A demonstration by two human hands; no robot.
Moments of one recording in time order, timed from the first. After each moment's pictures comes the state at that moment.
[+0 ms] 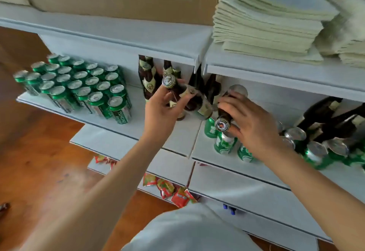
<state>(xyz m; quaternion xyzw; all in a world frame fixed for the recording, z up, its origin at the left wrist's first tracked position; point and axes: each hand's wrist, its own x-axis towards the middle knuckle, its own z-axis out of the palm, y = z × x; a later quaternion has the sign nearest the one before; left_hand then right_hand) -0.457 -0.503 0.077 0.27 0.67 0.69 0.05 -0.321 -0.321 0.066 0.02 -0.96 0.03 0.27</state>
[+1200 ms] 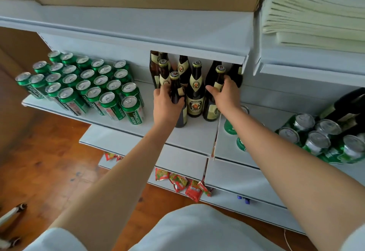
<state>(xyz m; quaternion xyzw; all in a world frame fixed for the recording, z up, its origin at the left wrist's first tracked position) -0.581 -0.505 -0.003 0.19 0.88 0.44 0.04 -0.514 -0.329 -0.015 -0.35 -0.83 0.36 0.24</state>
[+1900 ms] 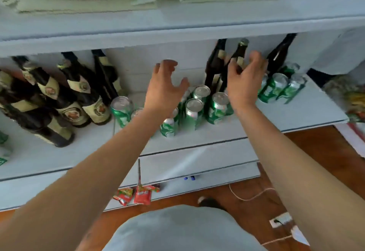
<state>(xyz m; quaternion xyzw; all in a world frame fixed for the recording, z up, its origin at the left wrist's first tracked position) -0.364 -0.297 0.030 0.48 0.73 0.47 0.10 -0.208 -0.178 0.022 -0.53 -0.66 0.11 0.53</state>
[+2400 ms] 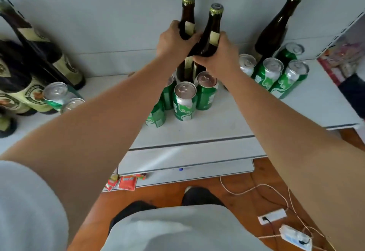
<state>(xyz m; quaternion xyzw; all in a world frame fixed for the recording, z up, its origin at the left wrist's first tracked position) -0.306 -0.084 -0.019 0.42 0.81 0.39 0.14 -0.171 -0.044 -0.033 -0.47 -0.81 0.24 0.27</state>
